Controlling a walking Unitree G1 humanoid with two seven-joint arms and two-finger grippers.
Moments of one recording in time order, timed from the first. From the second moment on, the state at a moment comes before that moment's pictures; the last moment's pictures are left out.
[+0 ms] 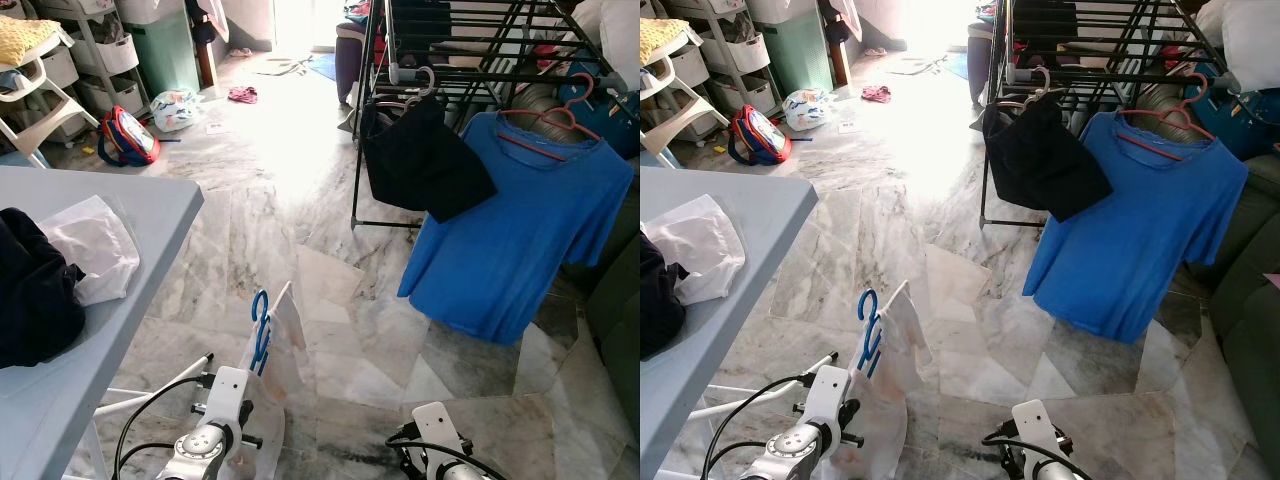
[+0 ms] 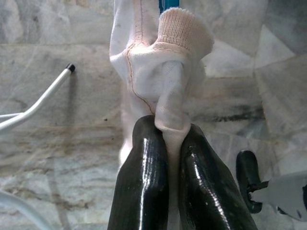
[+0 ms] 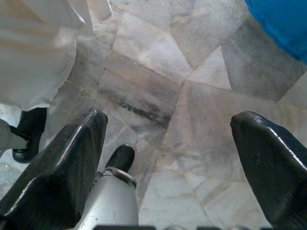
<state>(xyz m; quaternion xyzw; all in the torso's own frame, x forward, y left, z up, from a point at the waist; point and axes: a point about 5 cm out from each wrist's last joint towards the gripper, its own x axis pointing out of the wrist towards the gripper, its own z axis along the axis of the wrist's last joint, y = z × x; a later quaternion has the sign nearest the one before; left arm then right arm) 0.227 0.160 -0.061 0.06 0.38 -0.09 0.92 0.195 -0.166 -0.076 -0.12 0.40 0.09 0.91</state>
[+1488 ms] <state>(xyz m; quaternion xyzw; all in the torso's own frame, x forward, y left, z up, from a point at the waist) 0.236 0.153 -0.055 0.01 0.37 -0.06 0.93 0.231 -0.191 -0.052 -0.01 0.34 -0.03 0.94</state>
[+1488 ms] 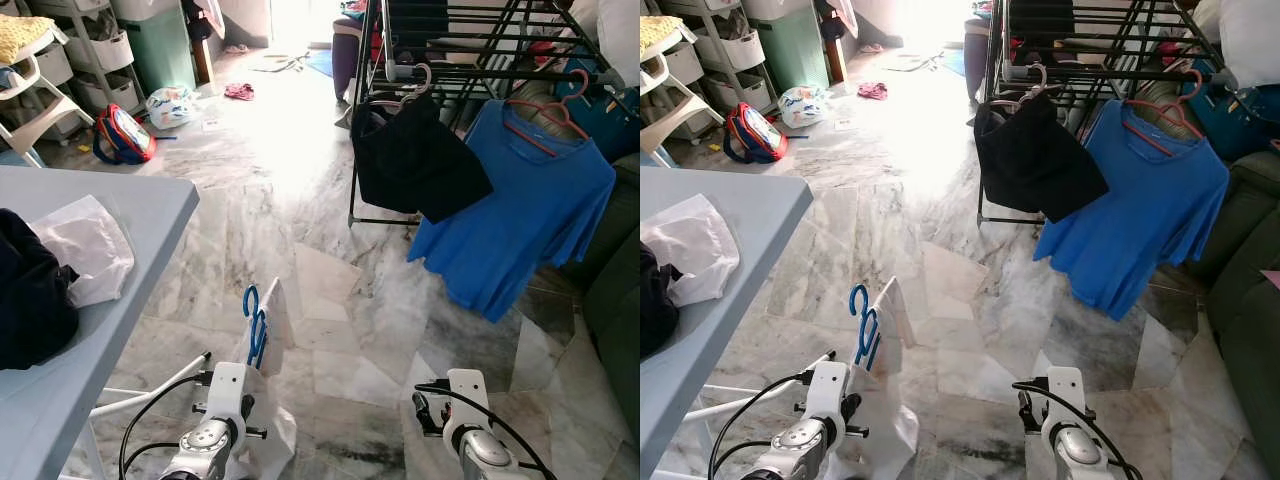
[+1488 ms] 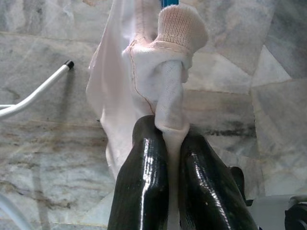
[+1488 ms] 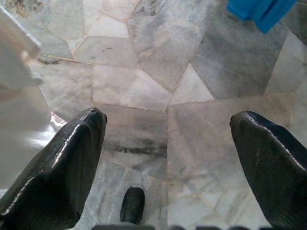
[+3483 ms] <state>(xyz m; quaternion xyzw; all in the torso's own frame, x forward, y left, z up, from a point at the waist) 0.256 0.167 -0.041 0.03 0.35 -0.03 0.93 0.232 -0.168 -0.056 -0.01 0.36 0.00 0.93</state>
